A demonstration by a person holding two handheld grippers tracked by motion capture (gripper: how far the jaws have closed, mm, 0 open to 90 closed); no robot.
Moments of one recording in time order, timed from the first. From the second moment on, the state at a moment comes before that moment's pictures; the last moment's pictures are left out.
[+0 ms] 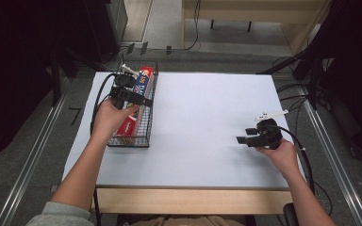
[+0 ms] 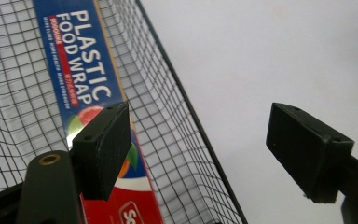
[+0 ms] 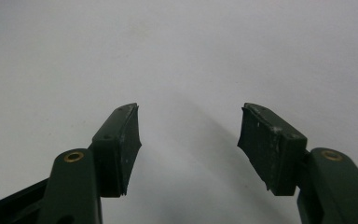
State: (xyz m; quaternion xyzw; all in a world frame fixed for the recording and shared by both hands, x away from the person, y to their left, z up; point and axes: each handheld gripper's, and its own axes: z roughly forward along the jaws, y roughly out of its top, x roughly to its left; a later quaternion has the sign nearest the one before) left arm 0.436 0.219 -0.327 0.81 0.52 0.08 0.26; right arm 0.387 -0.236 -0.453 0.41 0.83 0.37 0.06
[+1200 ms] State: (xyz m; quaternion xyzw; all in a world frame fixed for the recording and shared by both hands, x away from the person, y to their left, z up) left arm 0.347 0.148 -0.376 0.87 0.36 0.06 0.33; right arm 0.375 -0.220 -0.451 0.38 0.84 0.38 0.05
